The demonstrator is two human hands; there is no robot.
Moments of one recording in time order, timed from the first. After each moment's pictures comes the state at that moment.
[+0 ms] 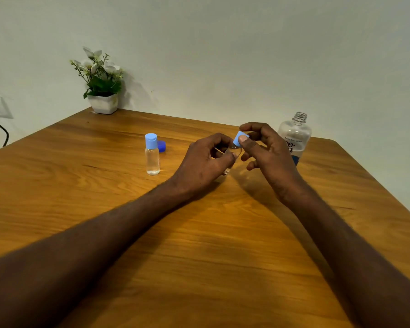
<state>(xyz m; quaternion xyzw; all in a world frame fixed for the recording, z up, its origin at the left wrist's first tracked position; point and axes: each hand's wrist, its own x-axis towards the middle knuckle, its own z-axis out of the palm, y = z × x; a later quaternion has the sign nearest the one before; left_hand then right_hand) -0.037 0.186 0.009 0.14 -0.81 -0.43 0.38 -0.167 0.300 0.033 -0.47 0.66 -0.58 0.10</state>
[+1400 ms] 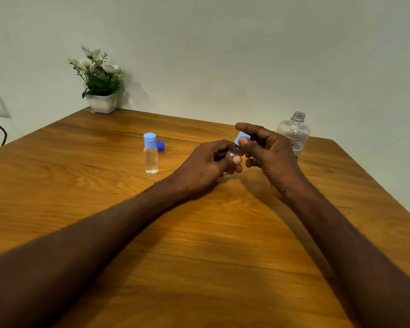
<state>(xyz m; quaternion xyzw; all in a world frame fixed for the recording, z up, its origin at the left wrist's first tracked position) -0.034 0.187 0.009 0.09 -0.82 -0.49 0.29 -0.174 0.301 0.030 -0.47 0.62 -0.62 0.14</state>
